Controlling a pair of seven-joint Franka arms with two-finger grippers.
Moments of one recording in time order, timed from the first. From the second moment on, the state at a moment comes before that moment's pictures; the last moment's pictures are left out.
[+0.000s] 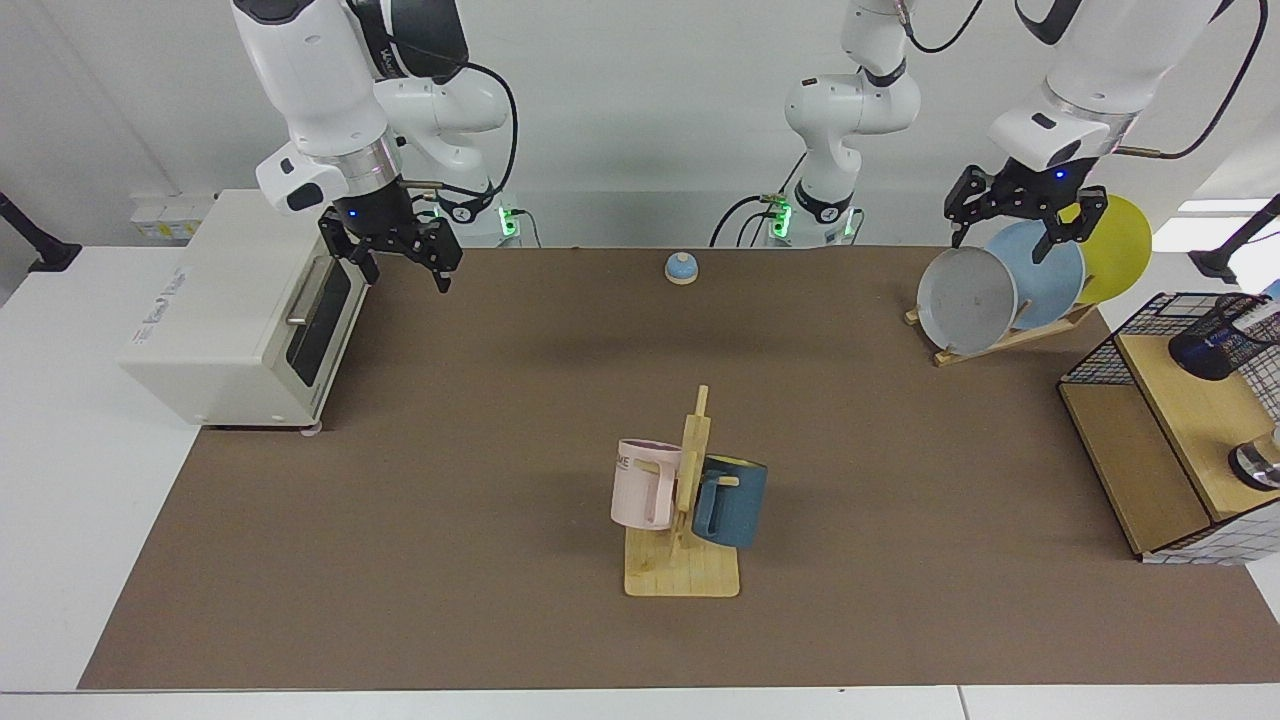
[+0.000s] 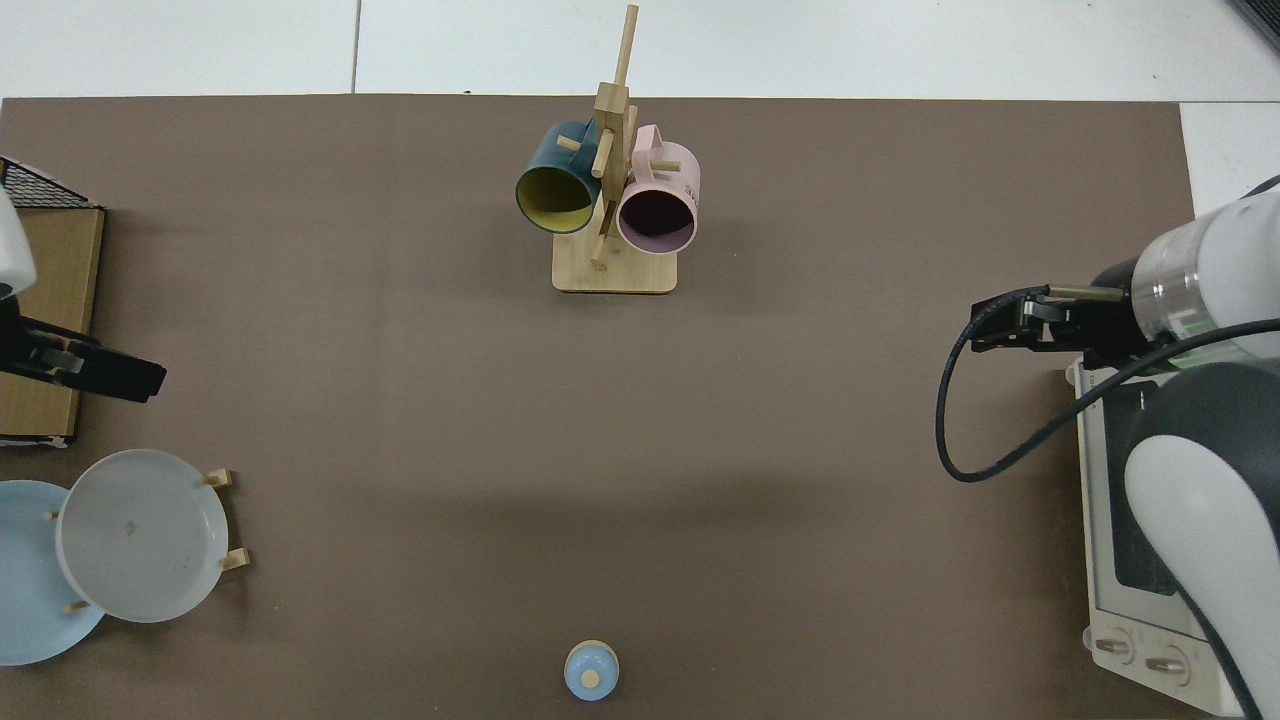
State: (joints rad) left arm -0.01 -0.02 -0.04 -1.52 0.03 1.50 0.31; right arm 0.02 -0.02 0.11 -1.66 0.01 1.65 0.31
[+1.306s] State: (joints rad) left arm -0.01 0.04 -0.03 -1.42 0.01 1.49 0.23; right arm 0.02 -0.02 0.11 -1.66 0.01 1.65 0.31
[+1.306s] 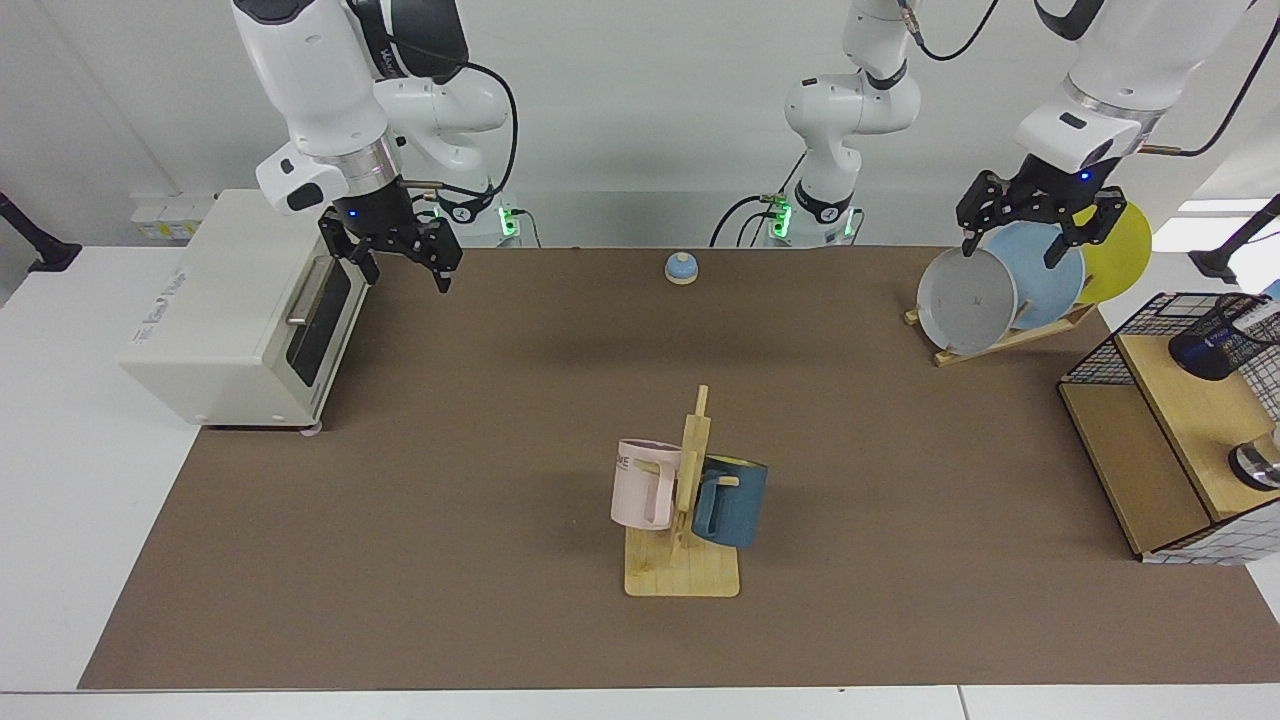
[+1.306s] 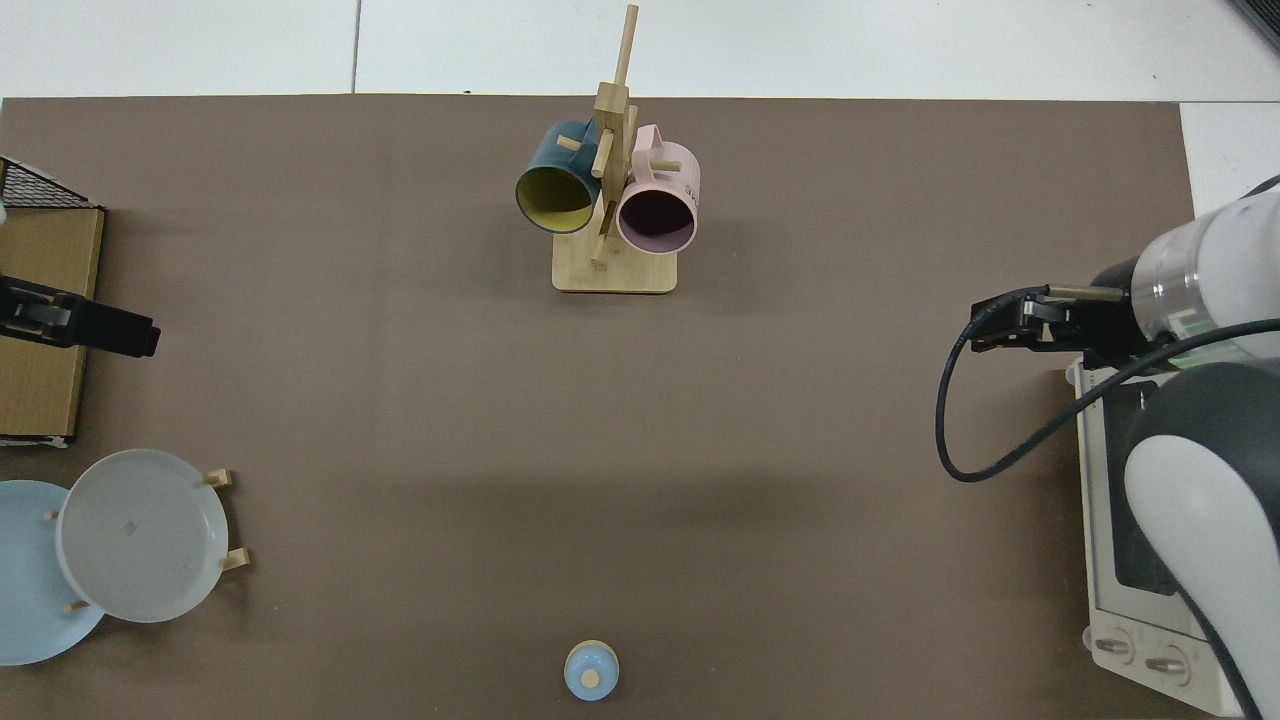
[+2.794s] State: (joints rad) left arm -0.01 0.03 -0.03 -1.43 0.01 1.47 0.20; right arm 0.02 -0.02 0.11 -1.66 0.01 1.65 0.31
